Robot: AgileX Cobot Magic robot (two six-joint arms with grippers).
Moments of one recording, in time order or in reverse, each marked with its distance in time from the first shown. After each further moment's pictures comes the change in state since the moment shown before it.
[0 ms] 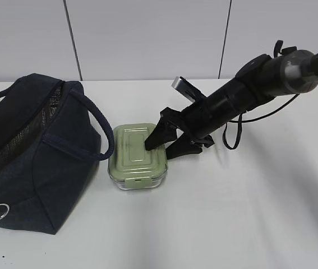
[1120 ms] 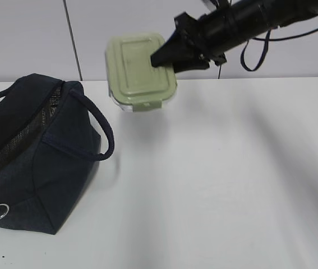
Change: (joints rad) left arm 0.000 0.000 0.000 0.004 0.000 0.000; right arm -0.048 -0.236 -0.168 -0.016 0.090 0.021
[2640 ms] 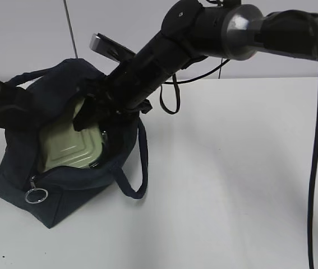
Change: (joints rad) left arm -0.087 -0.032 0.000 -0.246 -0.158 0.001; right arm 0.323 0.181 -0.153 -0.209 -0.084 0.272
